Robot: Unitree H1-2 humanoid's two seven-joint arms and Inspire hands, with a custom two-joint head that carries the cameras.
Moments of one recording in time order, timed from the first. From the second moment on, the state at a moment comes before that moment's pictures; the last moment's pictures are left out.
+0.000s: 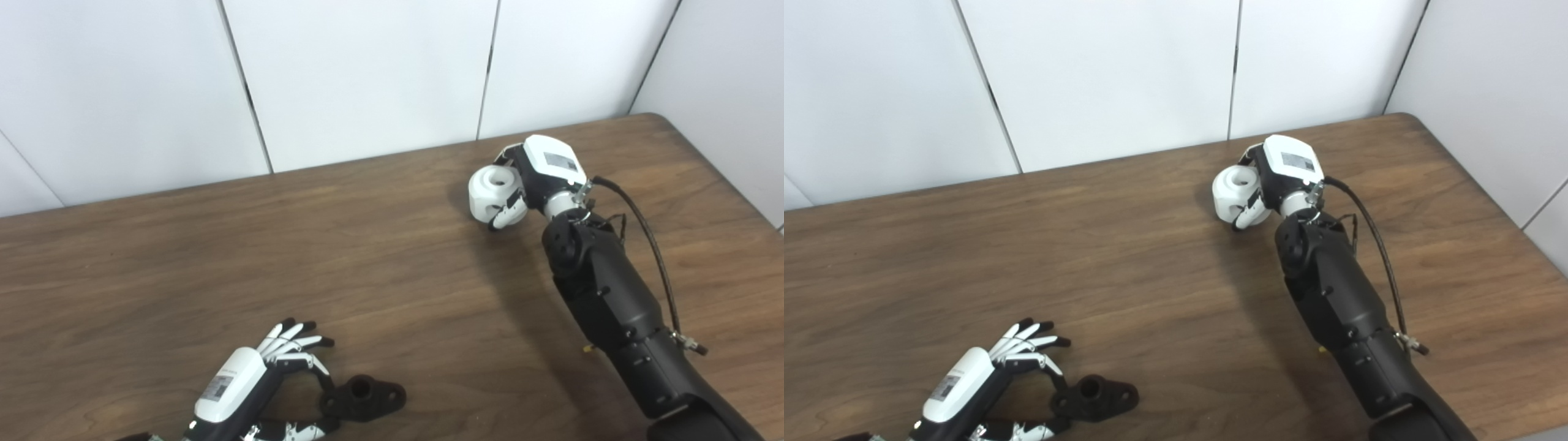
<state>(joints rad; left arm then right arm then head) 0.03 0.50 -0.47 -0.11 0.53 -0.29 -0.05 -0.42 -0.34 0.14 0.04 -0.97 0.47 0.20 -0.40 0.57</state>
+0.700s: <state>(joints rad) 0.03 0.48 -0.47 -0.12 0.54 -0.28 -0.05 -0.31 -0.32 0.10 -0.34 -0.96 0.47 0.41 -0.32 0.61</state>
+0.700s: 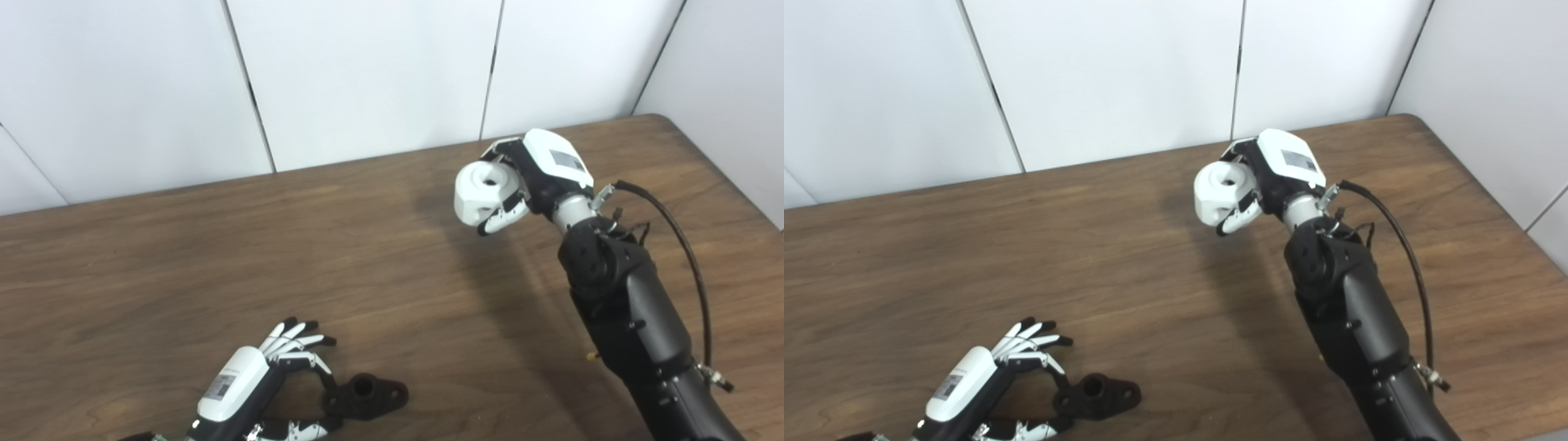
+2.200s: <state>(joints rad) 0.00 0.40 -0.54 -0.24 0.66 -0.03 -0.12 -0.09 -0.16 0.19 -0.89 -1.05 0.44 0.90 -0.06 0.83</state>
